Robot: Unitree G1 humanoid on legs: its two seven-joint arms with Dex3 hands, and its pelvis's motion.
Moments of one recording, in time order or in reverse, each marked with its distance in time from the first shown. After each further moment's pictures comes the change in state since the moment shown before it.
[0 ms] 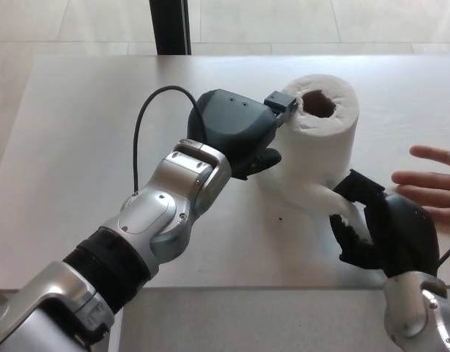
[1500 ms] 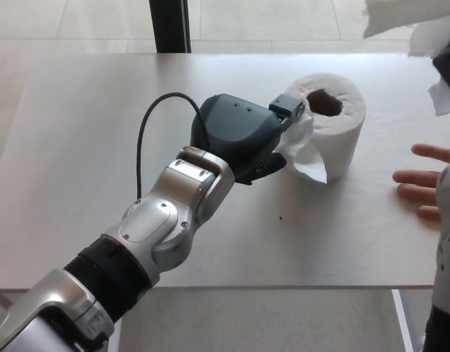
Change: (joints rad) left_arm 0.035 0.001 -0.017 -0.024 0.006 0.000 0.040; right_arm -0.336 0.380 -0.586 -0.513 0.611 0.187 0.004
